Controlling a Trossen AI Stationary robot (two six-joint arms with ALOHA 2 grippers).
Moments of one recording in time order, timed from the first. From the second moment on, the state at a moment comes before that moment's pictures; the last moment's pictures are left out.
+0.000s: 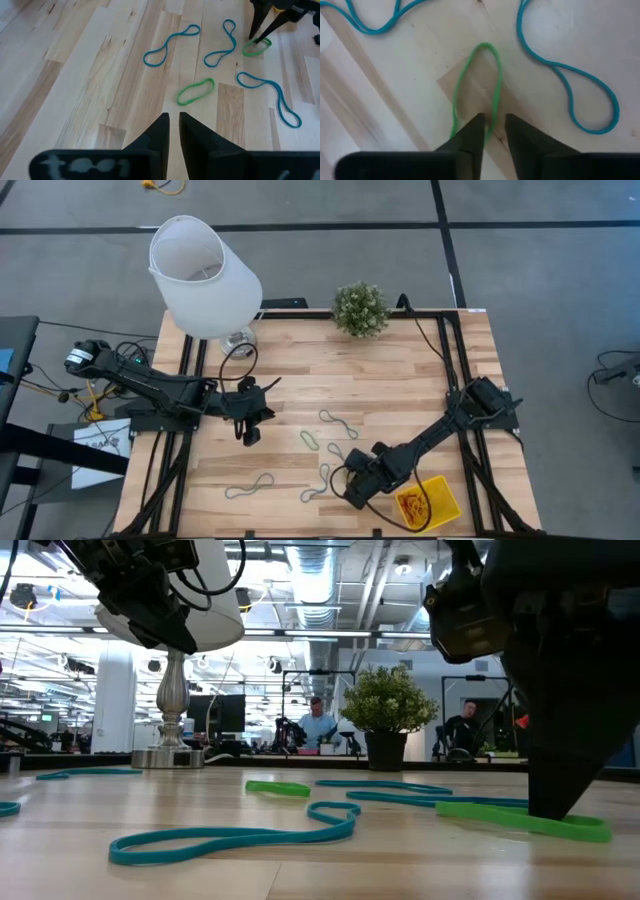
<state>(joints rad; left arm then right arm) -0.28 1.07 0.67 -0.35 -0.25 -0.41 0.58 2.01 1.27 -0.60 0.16 1.17</state>
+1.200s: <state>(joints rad) -0.28 1.07 0.67 -0.35 -0.25 -0.41 1.01 1.88 1.66 -1.50 -0.03 2.10</state>
